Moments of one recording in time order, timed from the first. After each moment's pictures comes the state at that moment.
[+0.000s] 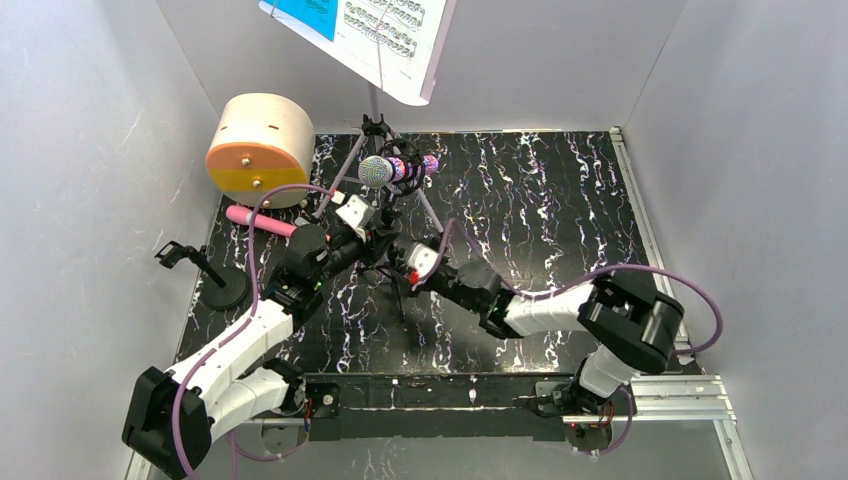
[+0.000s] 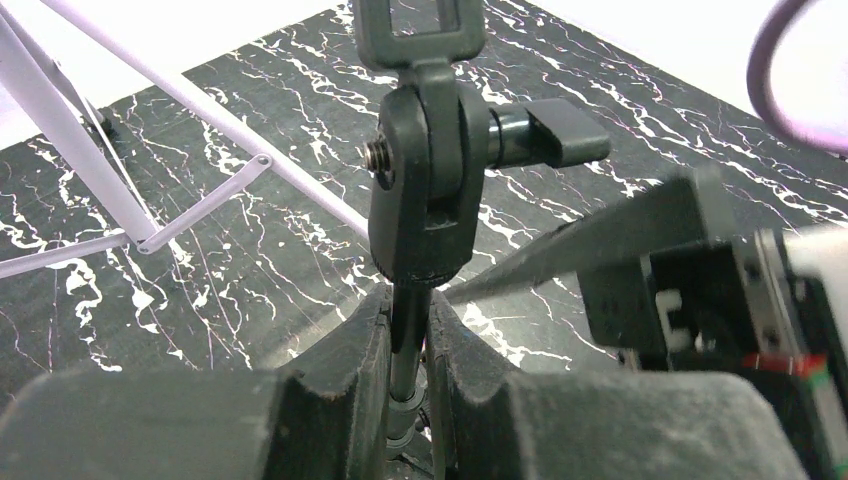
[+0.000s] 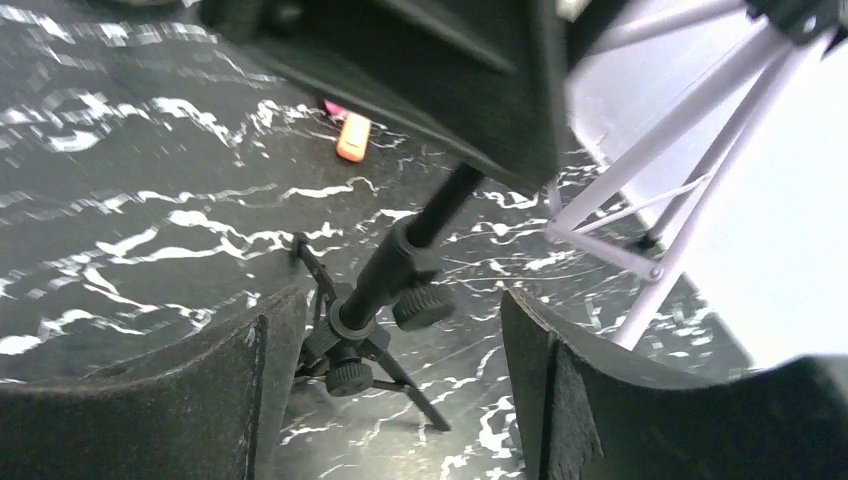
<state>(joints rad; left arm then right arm) -0.52 0.98 0.55 0.31 0.32 -0.04 1.10 1.61 0.62 0.98 0.07 -0.51</state>
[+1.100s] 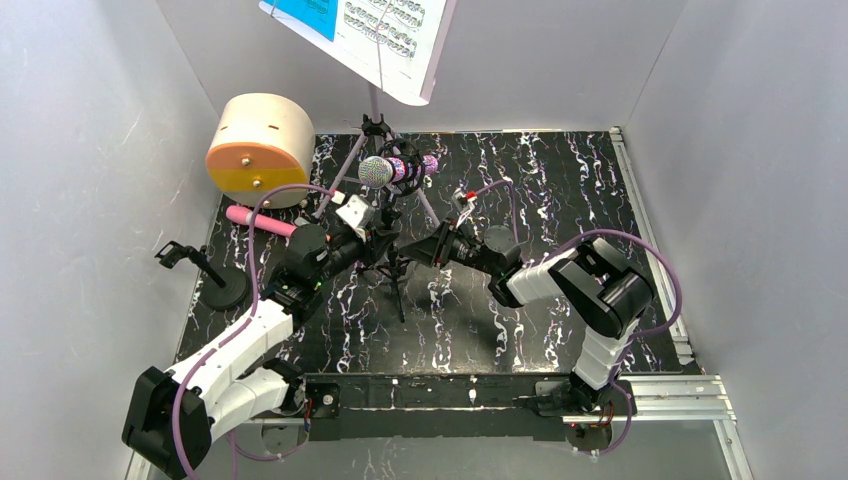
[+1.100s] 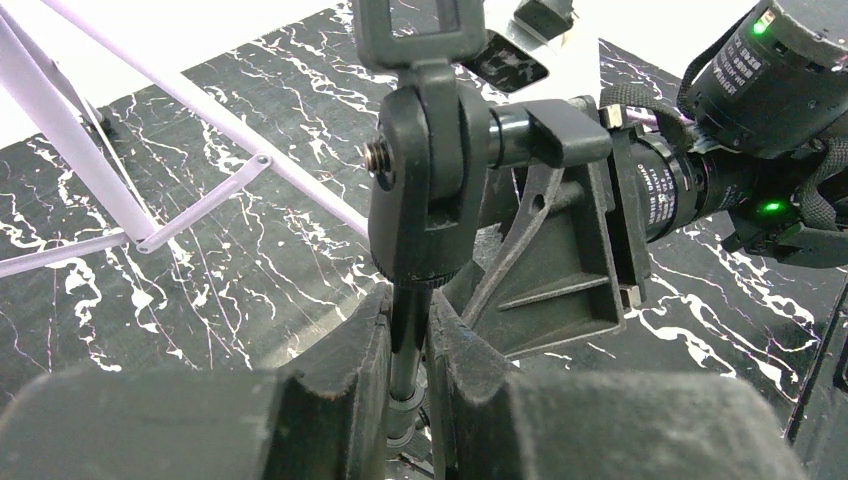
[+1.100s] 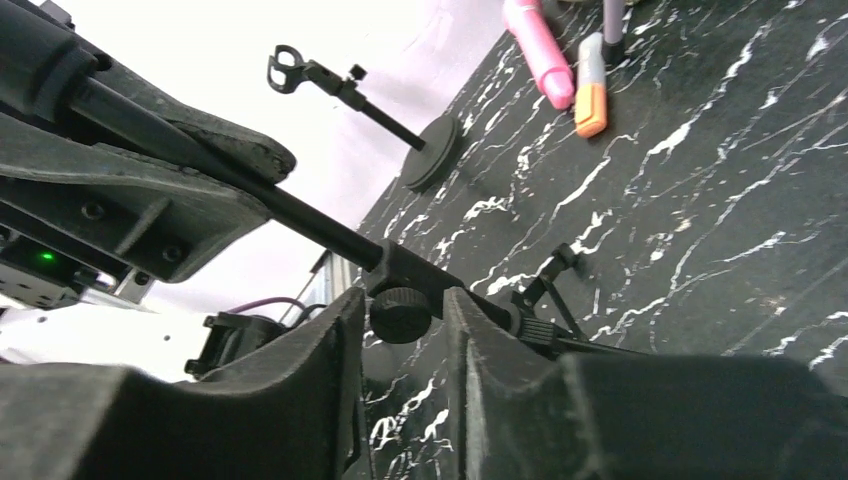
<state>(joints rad) -0.52 0.98 0.55 0.31 0.33 -0.04 0.74 1.79 0.64 1.24 -0.48 0.92</state>
